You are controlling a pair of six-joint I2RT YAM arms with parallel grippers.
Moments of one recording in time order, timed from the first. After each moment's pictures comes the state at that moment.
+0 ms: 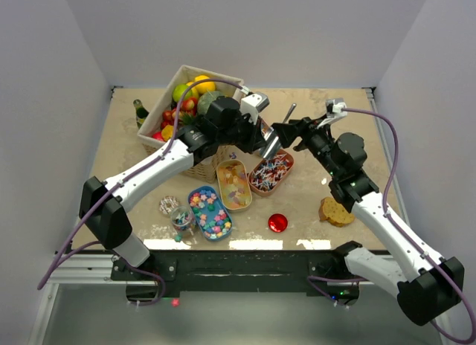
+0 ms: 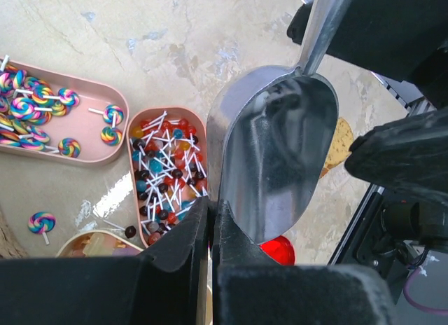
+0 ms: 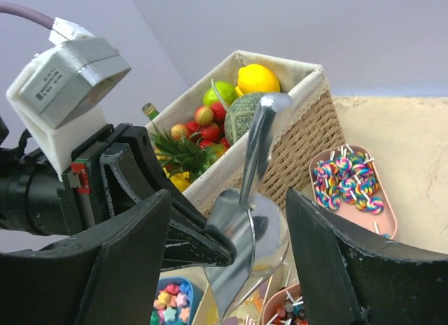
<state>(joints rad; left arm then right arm) -0.75 1.61 1.47 -0.33 0.26 -0.23 0.43 0.98 0.81 0.26 -0.13 0.48</state>
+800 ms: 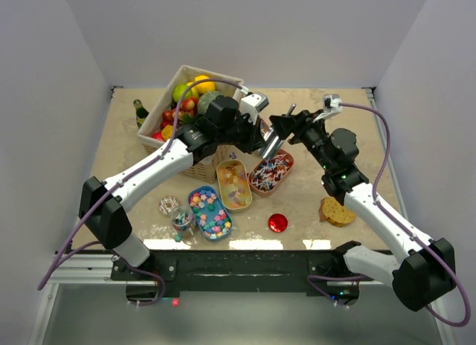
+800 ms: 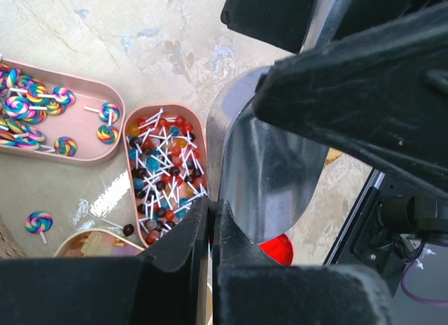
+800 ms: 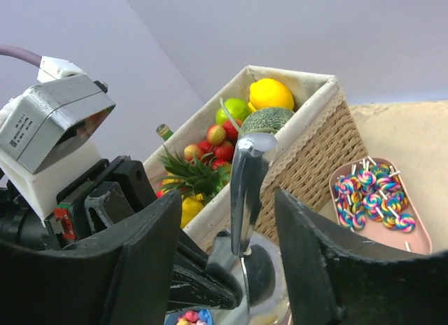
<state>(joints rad) -0.74 1.61 1.47 -0.34 0.29 -0.22 0.43 1.09 0.81 0.43 -0.12 0.58</state>
